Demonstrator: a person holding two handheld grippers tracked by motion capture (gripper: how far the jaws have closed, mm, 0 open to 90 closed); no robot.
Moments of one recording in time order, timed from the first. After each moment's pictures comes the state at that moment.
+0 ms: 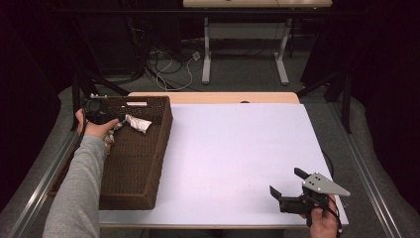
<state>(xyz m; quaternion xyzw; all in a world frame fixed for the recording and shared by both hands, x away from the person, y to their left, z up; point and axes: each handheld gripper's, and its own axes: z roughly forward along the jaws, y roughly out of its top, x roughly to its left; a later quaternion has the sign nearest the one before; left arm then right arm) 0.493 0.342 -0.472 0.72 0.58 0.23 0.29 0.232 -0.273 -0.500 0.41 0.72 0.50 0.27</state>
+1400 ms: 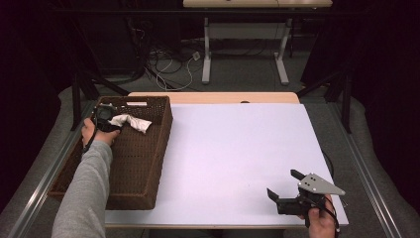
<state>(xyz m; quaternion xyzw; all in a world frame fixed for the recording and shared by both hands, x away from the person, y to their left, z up) 0.497 0.329 -0.505 0.76 0.58 0.26 0.11 0.234 -0.269 -0.506 0.40 0.73 0.49 0.26</state>
